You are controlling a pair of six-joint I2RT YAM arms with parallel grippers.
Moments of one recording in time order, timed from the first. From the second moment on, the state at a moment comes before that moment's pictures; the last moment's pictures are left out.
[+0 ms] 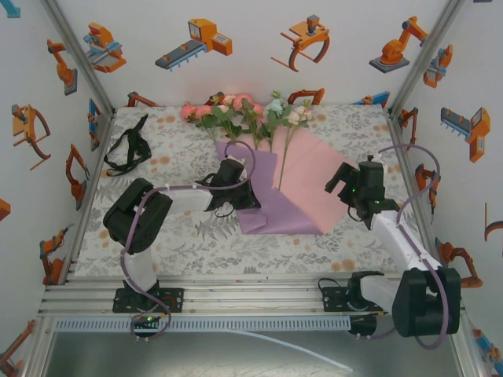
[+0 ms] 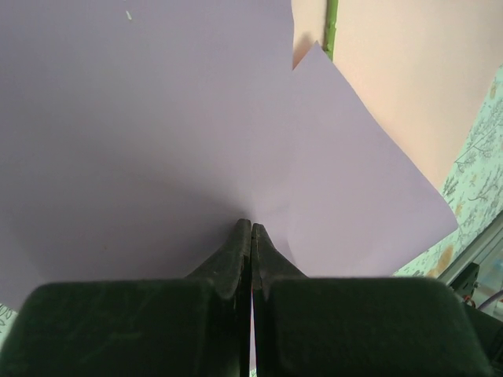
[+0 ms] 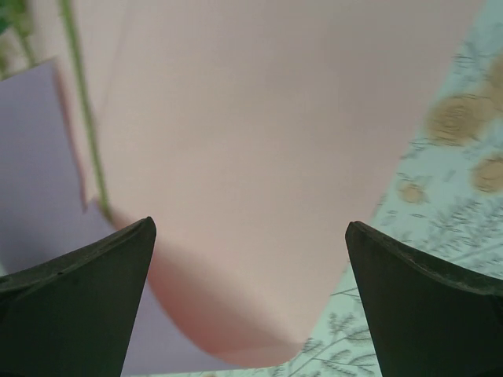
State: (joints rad) left arm -0.75 1.85 0.98 0.10 0.23 -0.73; right arm 0.04 1.13 0.64 -0.24 0.02 0.55
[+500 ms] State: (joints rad) left arm -0.75 1.85 0.95 0.17 0.25 -0.74; right arm -0.10 1.52 0.78 -0.24 -0.01 0.53
